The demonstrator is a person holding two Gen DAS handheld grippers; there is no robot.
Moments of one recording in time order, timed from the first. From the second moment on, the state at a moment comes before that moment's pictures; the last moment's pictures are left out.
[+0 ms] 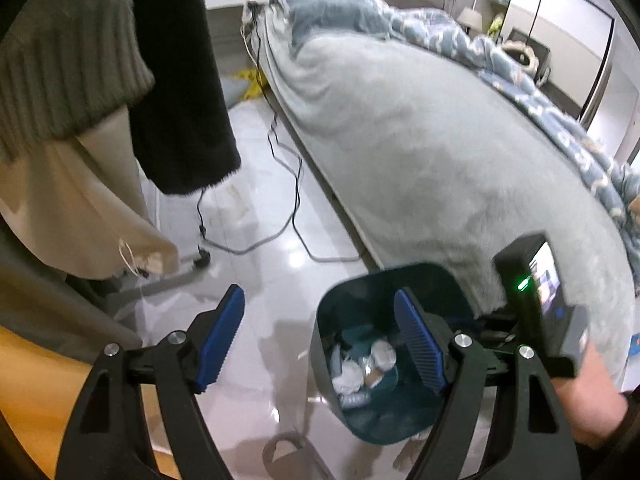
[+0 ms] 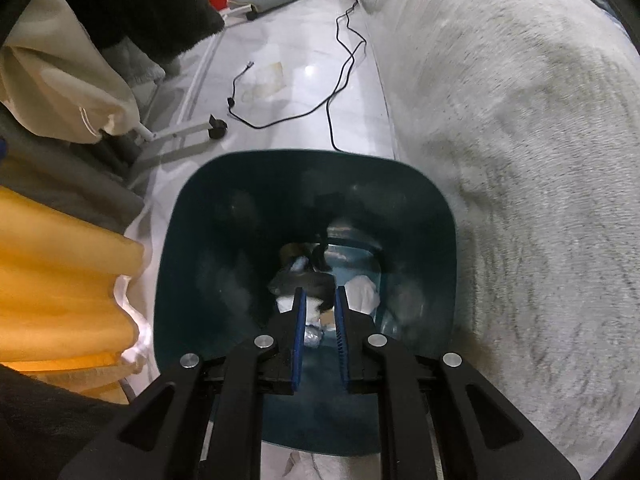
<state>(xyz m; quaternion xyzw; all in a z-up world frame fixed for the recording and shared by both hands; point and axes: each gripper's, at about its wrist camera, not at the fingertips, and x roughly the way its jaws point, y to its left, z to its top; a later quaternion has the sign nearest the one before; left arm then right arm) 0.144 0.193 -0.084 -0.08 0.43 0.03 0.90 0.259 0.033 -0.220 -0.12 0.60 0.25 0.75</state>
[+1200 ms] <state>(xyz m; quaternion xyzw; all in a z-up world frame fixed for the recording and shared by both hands) 0.066 0.107 0.009 -0.04 0.25 0.06 0.97 0.143 -0.099 -0.029 -0.10 0.31 0.19 0.93</state>
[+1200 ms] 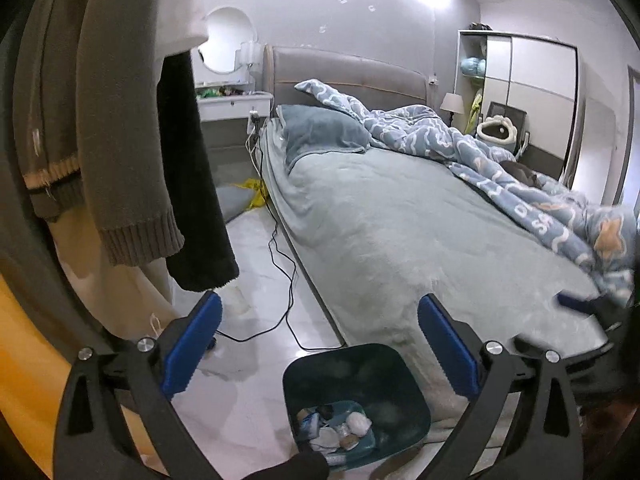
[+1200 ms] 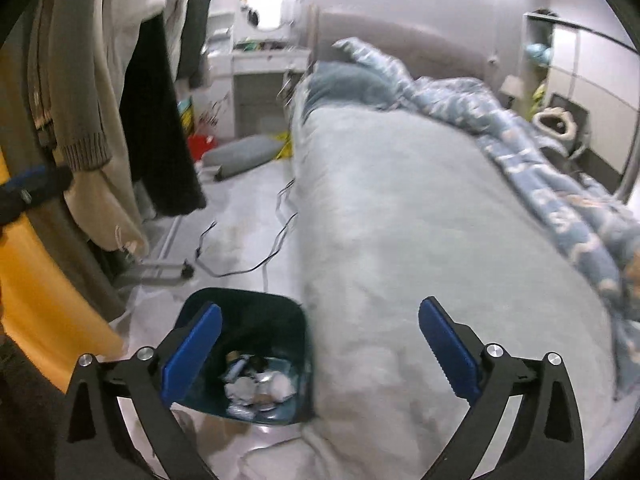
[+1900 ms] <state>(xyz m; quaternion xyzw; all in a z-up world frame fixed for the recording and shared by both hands) 0.032 0.039 0.006 -0.02 0.24 0.03 0.97 0.039 -0.277 0.032 -0.01 0.23 0.14 0.96</state>
